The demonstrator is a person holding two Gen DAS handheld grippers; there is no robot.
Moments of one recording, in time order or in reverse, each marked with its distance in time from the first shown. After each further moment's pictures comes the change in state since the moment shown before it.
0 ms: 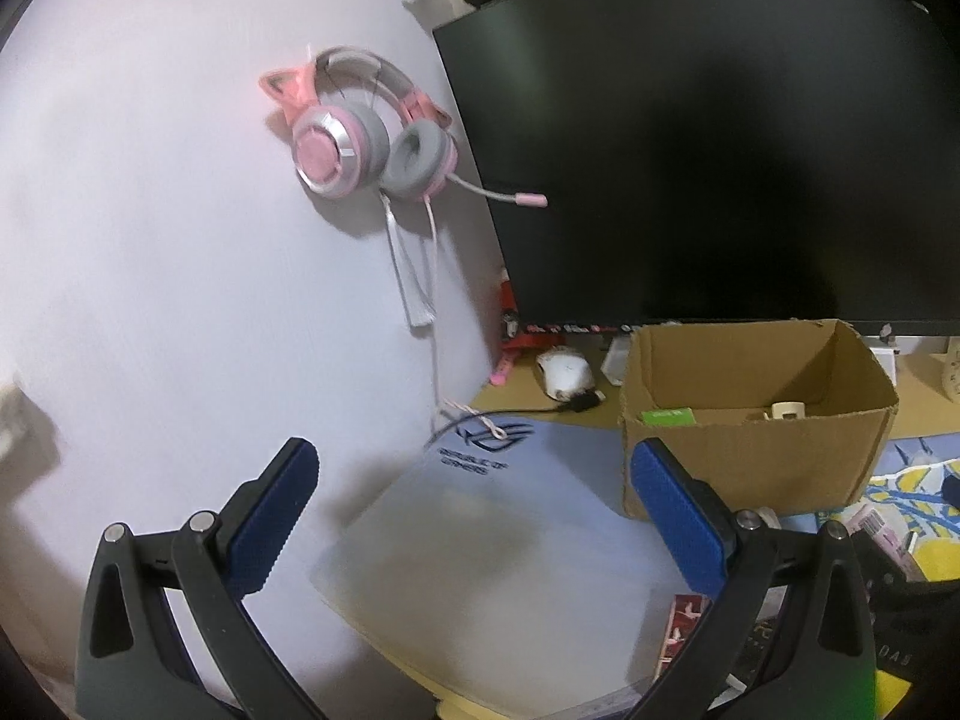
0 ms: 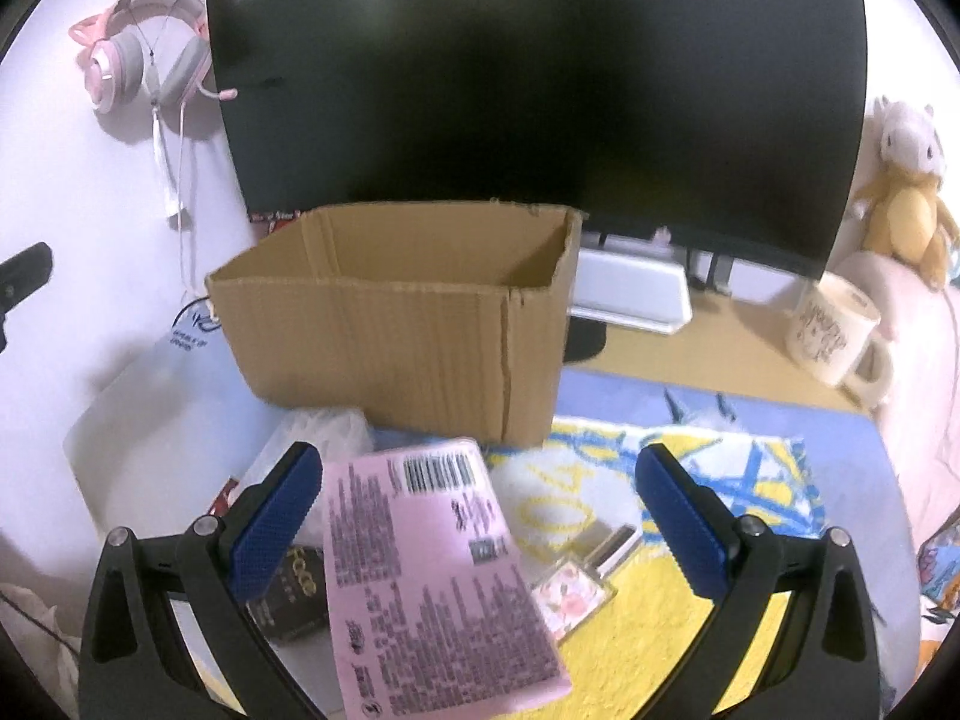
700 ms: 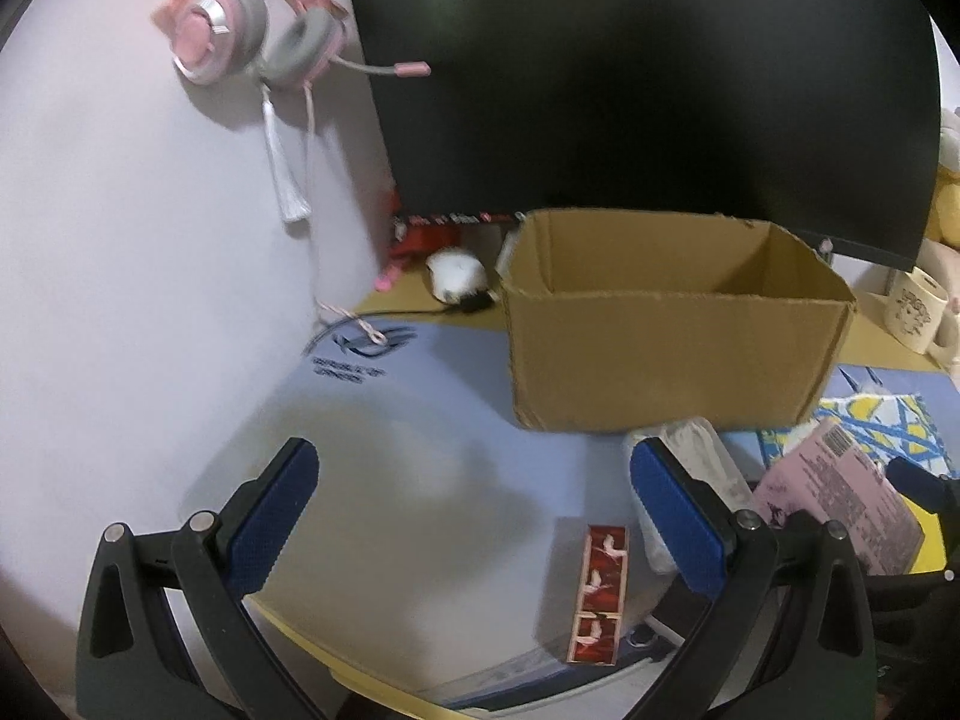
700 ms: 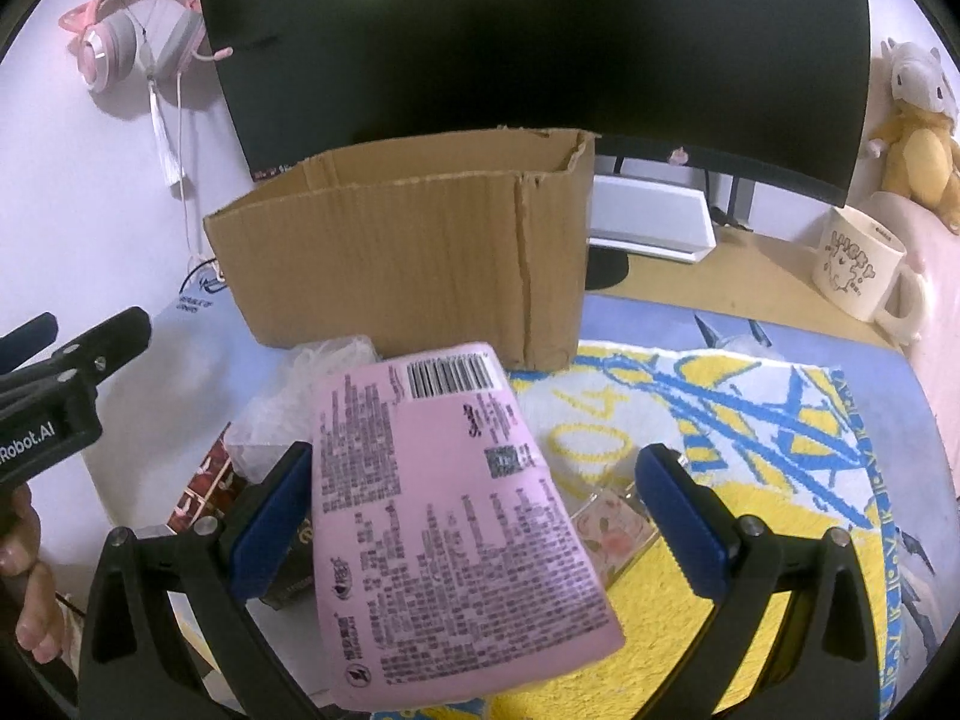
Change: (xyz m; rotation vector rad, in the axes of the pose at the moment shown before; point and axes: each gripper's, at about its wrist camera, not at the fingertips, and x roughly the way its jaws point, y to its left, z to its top) left arm 0.042 -0.040 -0.047 0.020 0.181 -0.238; right arm 0.020 -0.001 -0.028 0.039 0.083 0.041
